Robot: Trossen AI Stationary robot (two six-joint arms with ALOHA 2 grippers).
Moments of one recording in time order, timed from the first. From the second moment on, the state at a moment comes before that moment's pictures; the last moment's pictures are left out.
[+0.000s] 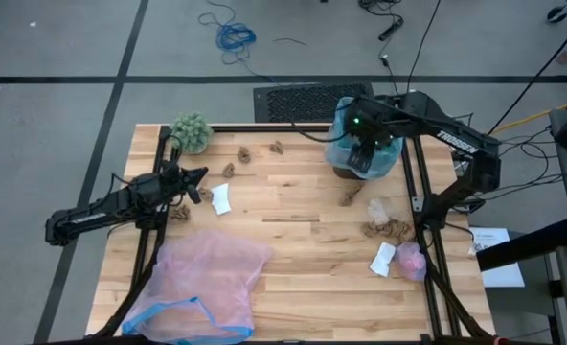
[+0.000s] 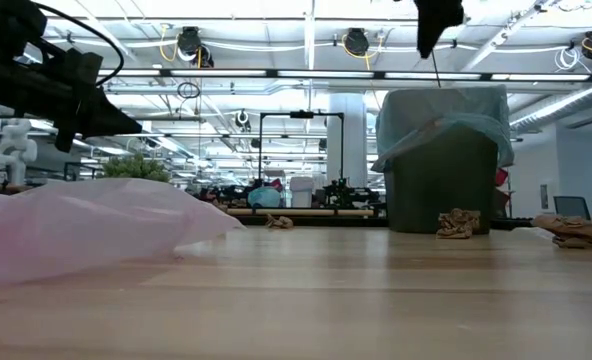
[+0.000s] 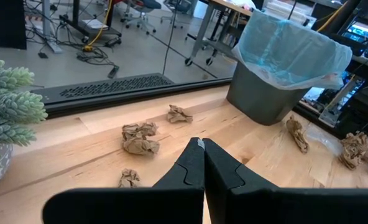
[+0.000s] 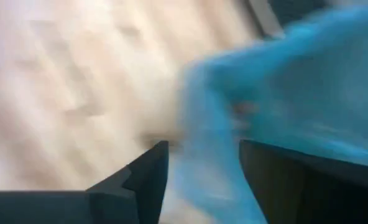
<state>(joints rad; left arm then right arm) 0.27 0.02 0.10 -0.27 -0.37 -0.41 -0.30 1.52 1.87 -1.56 0.11 0.15</state>
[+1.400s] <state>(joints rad) 0.27 0.02 0.10 -0.26 -0.35 -0.40 -0.11 1.86 1.17 -1.13 0.32 -0.37</state>
